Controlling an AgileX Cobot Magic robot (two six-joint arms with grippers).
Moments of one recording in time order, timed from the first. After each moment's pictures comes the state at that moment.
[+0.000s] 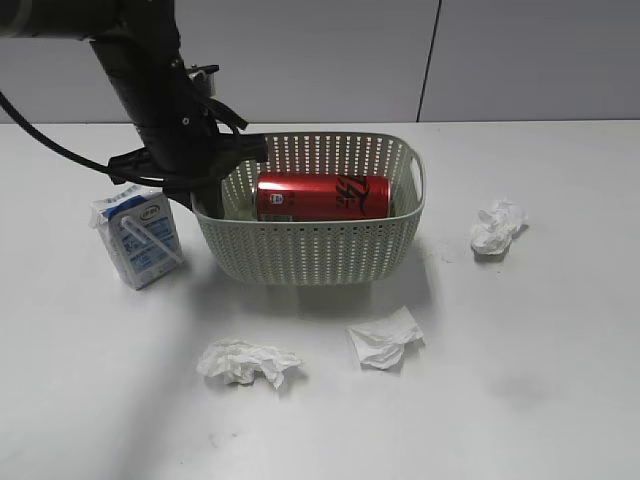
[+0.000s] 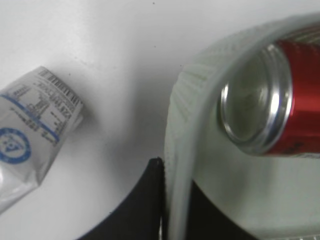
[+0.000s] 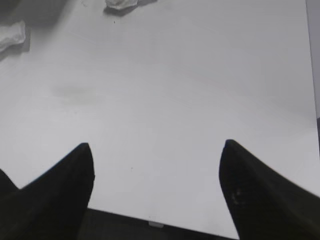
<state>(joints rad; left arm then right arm) -0.46 2.05 -1.60 -0.26 1.05 -0.36 0.30 0.25 -0.52 -0.11 1.07 -0.01</state>
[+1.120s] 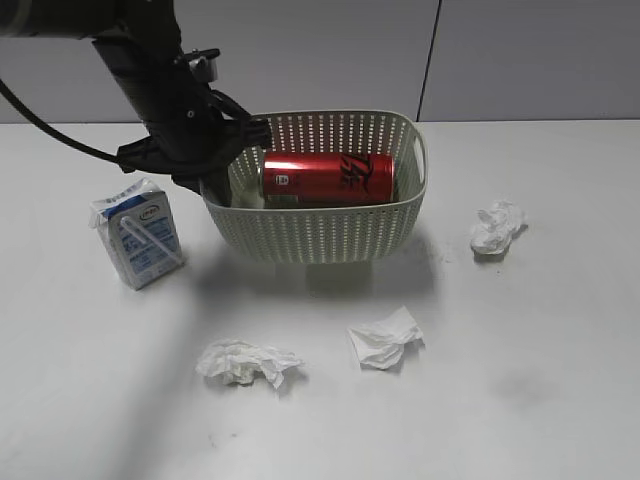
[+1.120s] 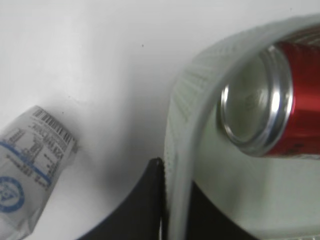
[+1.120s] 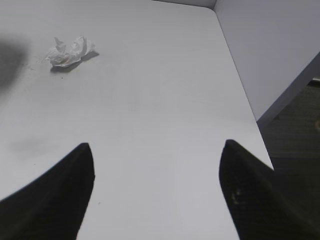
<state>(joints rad) -0.46 2.05 -1.60 -0.25 0.95 -0.36 0.09 -0.01 -0.50 -0.13 1.03 -0.01</state>
